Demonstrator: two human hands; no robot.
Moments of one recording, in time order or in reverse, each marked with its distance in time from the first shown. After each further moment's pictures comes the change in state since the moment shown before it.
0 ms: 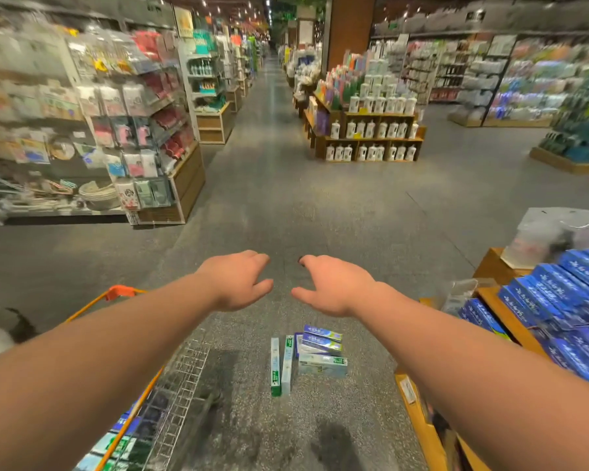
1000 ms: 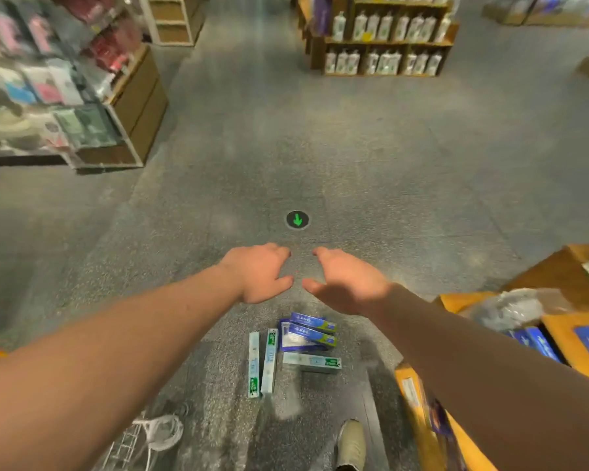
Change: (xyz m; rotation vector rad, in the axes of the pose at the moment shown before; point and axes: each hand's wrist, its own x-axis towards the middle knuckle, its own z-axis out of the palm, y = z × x) left_hand 0.430 -0.053 0.136 -0.099 -0.222 0.109; right_hand 0.348 0.232 0.101 0.164 -0.211 0.171
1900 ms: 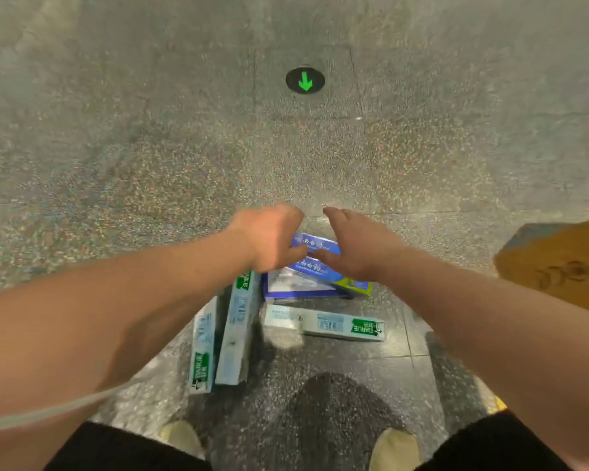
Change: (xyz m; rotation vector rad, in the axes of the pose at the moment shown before) left_hand 0.341 -0.056 0.576 -0.017 -0.070 0.020; right_hand 0.329 0.249 0.531 -0.061 -0.120 -0.049
